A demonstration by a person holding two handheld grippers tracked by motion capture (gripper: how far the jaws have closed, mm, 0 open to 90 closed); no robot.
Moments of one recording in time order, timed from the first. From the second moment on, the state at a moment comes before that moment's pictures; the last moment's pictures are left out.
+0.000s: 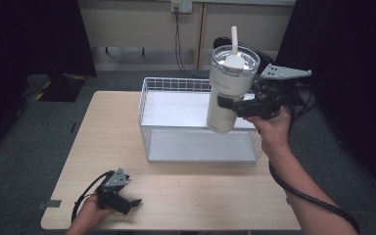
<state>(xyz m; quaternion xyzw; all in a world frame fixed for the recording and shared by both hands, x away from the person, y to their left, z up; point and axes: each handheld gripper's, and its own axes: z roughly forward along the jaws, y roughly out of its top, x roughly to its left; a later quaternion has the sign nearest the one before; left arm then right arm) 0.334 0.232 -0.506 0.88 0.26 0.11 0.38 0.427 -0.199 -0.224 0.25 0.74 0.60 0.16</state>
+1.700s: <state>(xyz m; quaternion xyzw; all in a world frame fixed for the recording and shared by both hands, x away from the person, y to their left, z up) 0.334 0.232 -0.506 0.88 0.26 0.10 0.38 0.493 -0.165 -0.239 0.31 0.73 0.57 0.22</state>
